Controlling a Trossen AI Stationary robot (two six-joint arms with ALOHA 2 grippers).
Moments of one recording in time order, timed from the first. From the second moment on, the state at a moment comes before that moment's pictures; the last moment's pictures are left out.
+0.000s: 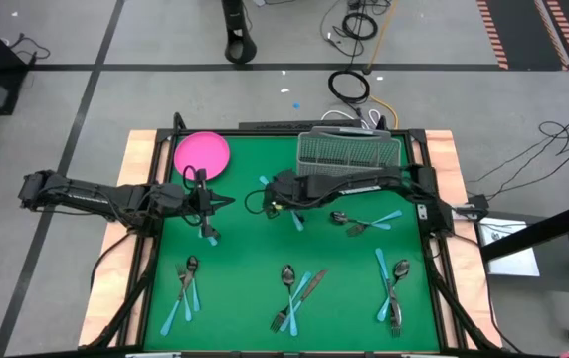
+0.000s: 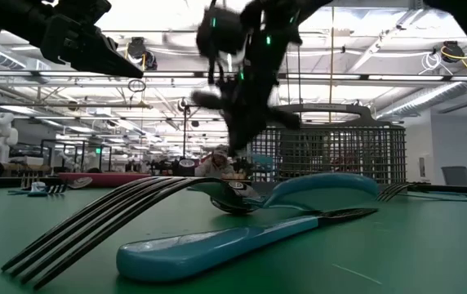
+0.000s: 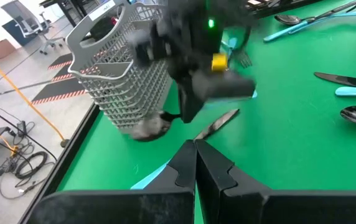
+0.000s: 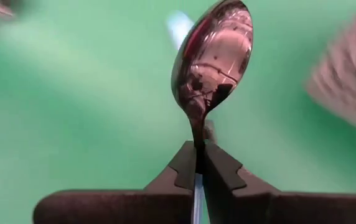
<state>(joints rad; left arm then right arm) -0.08 0.72 0.42 -0.06 -0.29 0.24 -0.05 2.06 1.63 -0.68 0.36 0.94</state>
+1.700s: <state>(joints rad) -0.08 0.72 0.42 -0.06 -0.29 0.22 -0.22 1.11 0.34 0.80 0.91 -0.15</state>
